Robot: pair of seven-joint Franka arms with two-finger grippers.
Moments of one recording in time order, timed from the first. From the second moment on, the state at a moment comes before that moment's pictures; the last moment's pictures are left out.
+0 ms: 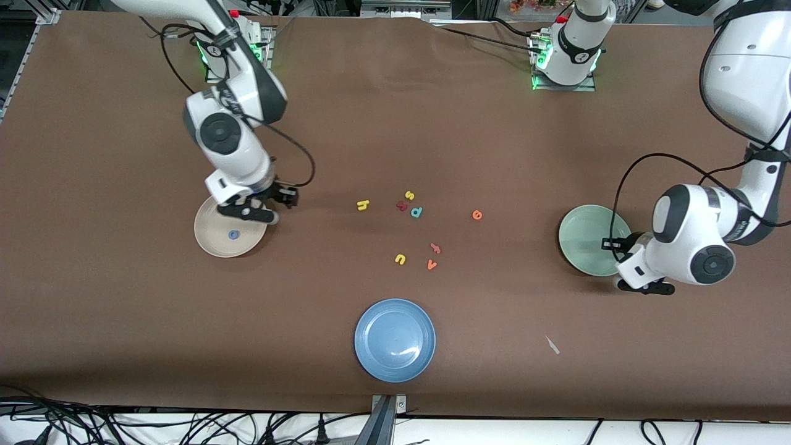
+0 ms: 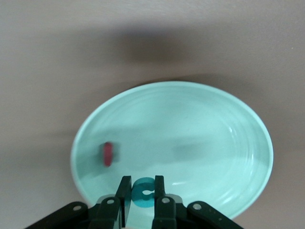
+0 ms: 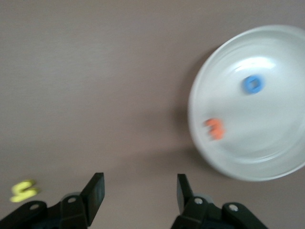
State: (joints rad) left arm 0.28 0.71 -0.30 -1.59 0.25 1.89 -0.02; right arm 0.22 0.32 0.26 -2.07 -0.15 2.36 0.80
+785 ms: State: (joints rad) left arm 0.27 0.57 -0.51 -1.57 0.22 1.74 -0.25; right arm 0.45 0.56 0.27 -1.92 -0.24 2.47 1.33
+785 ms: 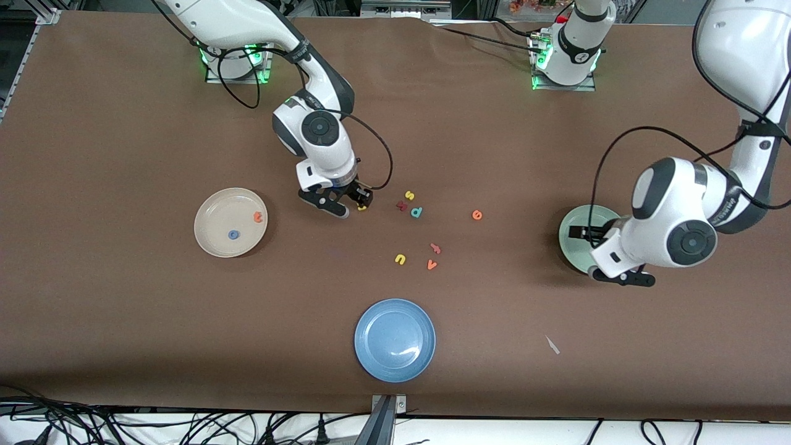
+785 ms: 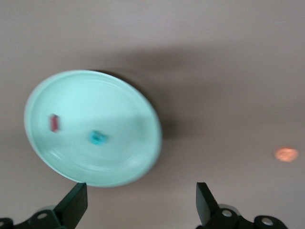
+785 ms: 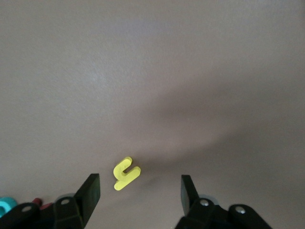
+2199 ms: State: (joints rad) left arm 0.17 0.71 -0.68 -1.96 0.47 2.36 -1.10; right arm 0.49 0.66 0.26 -1.84 -0.34 2.52 1.47
